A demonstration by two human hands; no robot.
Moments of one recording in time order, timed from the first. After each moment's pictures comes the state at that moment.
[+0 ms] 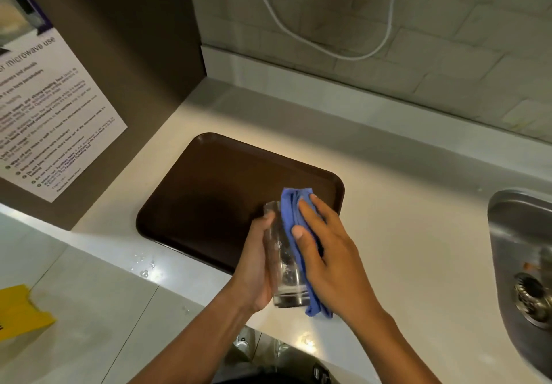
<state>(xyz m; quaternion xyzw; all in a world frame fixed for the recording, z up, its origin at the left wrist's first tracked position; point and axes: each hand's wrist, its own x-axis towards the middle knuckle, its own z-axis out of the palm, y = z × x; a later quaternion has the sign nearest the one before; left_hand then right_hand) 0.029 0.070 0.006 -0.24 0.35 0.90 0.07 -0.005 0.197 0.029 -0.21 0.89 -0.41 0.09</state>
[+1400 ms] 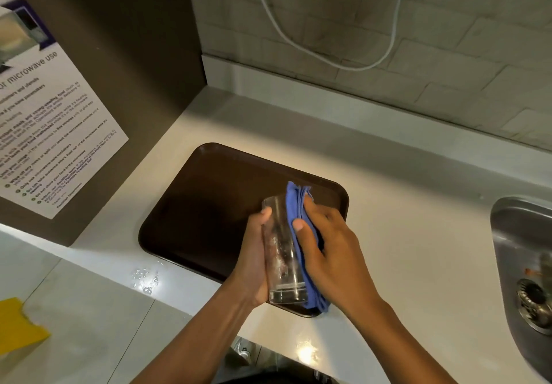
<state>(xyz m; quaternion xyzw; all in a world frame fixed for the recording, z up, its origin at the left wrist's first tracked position) 0.008 0.042 0.013 -0.24 0.37 0.89 0.10 -0.026 0.177 0.033 -0.21 0.90 -0.38 0.05</state>
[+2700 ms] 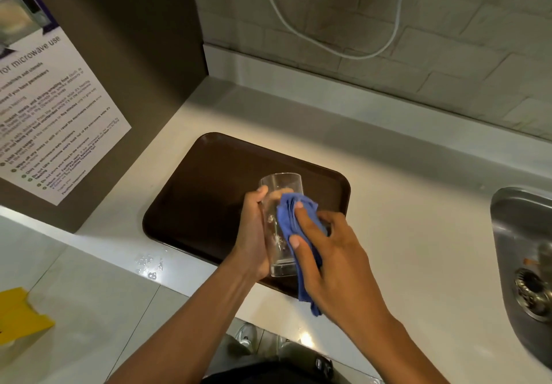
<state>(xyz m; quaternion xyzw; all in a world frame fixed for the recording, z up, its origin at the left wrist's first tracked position) 0.001 0.035 0.007 -0.24 0.37 0.89 0.09 0.011 0.187 0.034 -0.26 0.93 -0.27 0.00</state>
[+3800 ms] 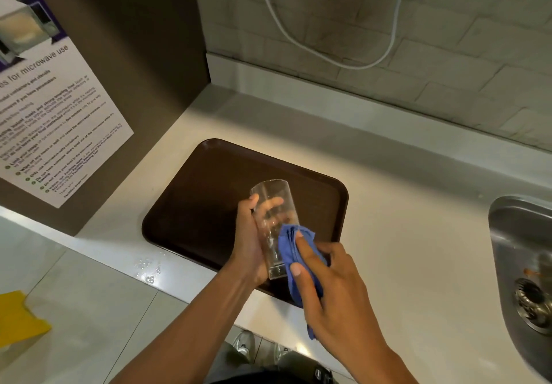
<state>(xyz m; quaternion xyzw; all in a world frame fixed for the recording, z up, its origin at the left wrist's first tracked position) -0.001 0.035 0.002 -0.30 0.40 0.87 0.03 0.034 0.196 0.030 -0.24 0.93 -0.28 0.02</state>
